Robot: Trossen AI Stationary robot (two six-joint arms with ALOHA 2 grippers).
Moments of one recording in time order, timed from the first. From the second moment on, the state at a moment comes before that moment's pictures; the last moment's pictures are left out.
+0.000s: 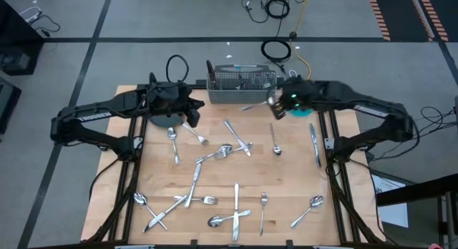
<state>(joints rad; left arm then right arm) 0.22 1.16 1.20 -0.60 -0.18 -0.39 -0.27 1.26 1.40 -1.08 0.38 0.54</state>
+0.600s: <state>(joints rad) 0.11 0.94 1.20 -0.10 -0.08 -0.28 -0.45 1.64 2.19 -1.57 0.60 0.09</state>
